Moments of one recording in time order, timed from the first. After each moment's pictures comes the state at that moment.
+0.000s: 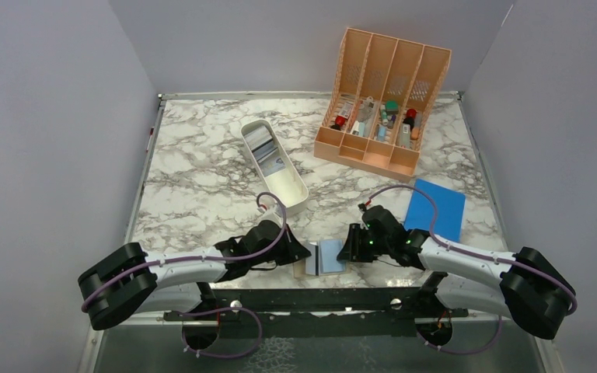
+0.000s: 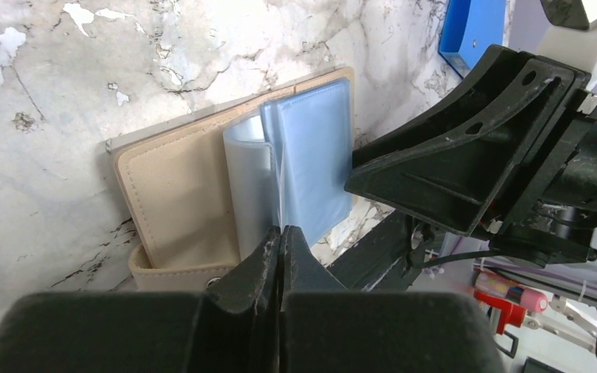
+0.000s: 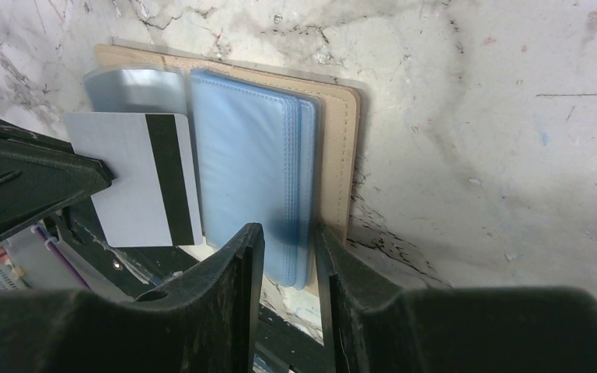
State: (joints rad) left arm -1.02 1.15 0.28 0.29 0.01 -1.15; right arm 0.81 1.11 0.36 -0.12 -0.17 0.83
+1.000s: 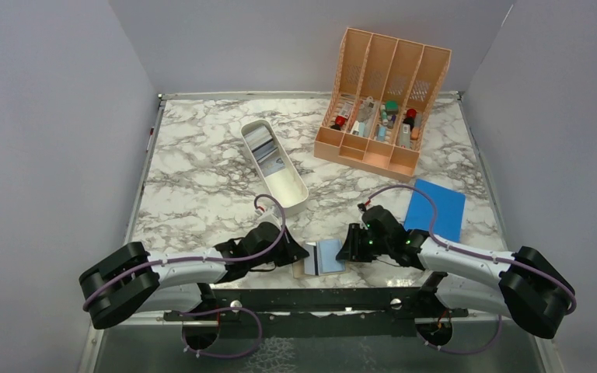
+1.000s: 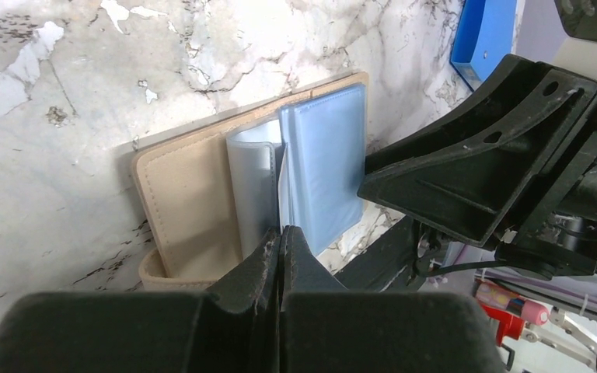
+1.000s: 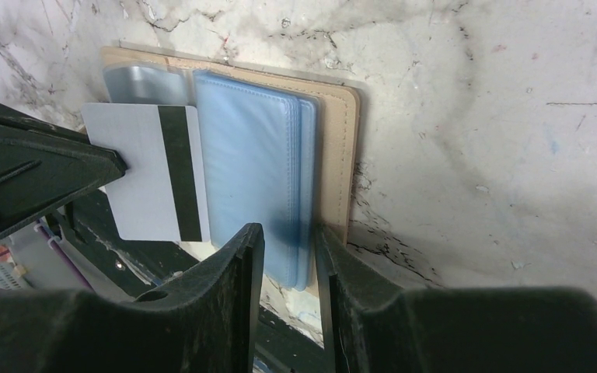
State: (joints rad) left arm -1.02 1.16 0.25 0.33 -0.01 -1.18; right arm 0.81 1.11 0.35 -0.10 -0.17 0.83
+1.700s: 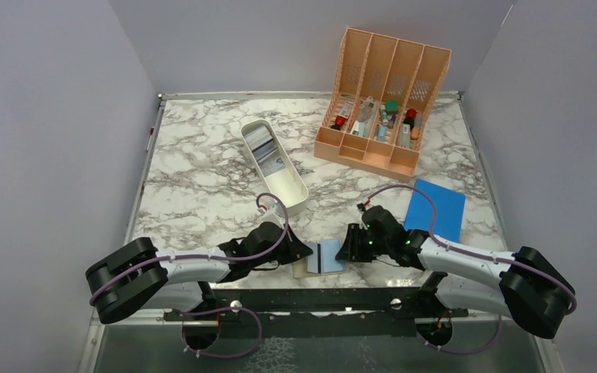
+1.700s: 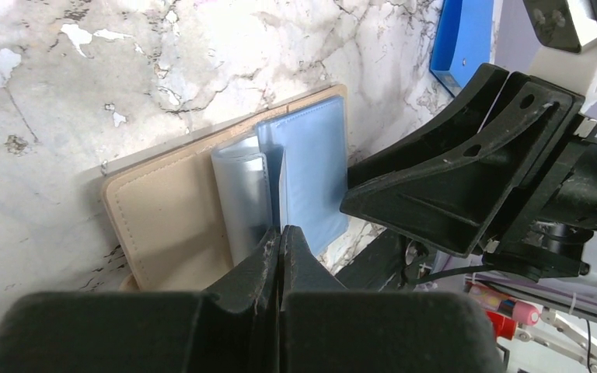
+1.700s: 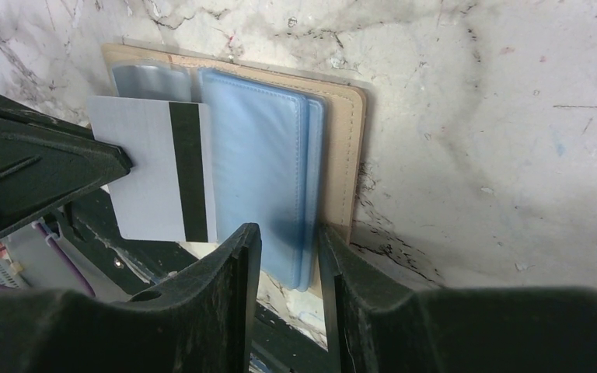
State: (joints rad) left arm -1.02 1.21 0.25 0.42 -0.02 -1.18; right arm 0.81 1.11 0.35 -0.10 -0.17 0.82
